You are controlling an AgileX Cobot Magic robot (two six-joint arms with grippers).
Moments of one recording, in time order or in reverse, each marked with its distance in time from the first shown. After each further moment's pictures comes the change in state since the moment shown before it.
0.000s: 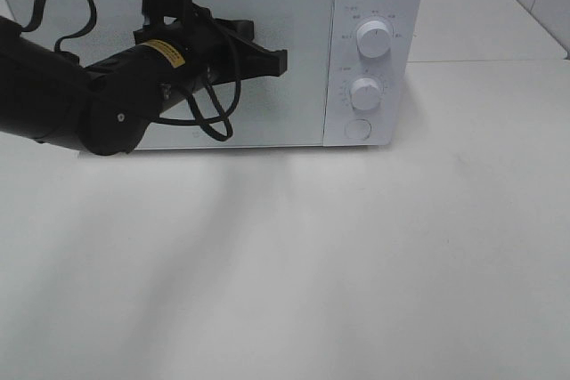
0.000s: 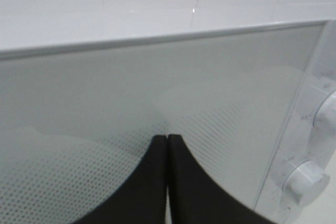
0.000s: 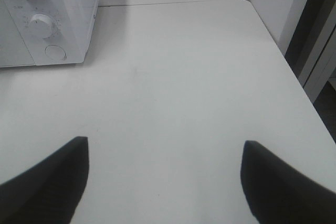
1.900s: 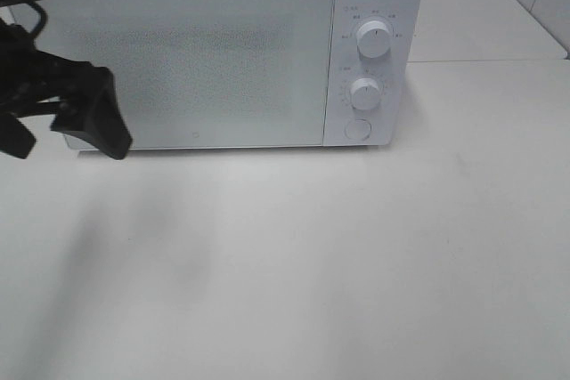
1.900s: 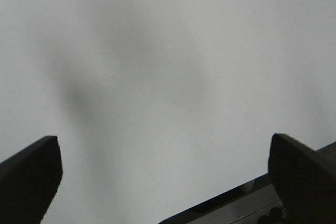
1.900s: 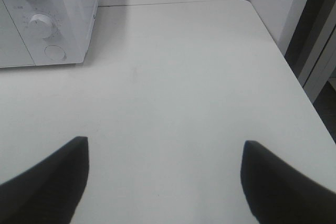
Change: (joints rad) left arm 0.315 -0.493 -0.043 -0.033 1.655 -0.018; right arm 0.000 0.000 0.000 0.000 0.000 0.000
